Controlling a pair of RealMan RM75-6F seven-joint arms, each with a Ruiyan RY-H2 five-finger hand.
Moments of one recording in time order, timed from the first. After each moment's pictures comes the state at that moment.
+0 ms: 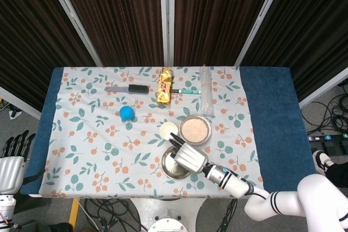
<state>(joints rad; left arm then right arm) -0.02 -1.25 -0.03 -1.45 1.49 1.53 -0.01 0.86 -1.68 -0.12 -1.37 -1.55 1.06 -0.52</state>
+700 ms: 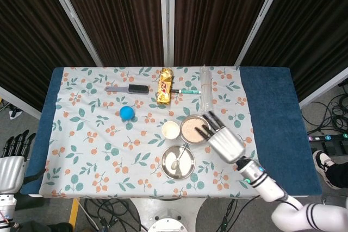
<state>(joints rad) -0.02 -1.26 -0.03 -1.44 1.50 1.54 -0.01 0.63 -1.35 -0.07 -1.61 -1.52 1.32 -0.51</state>
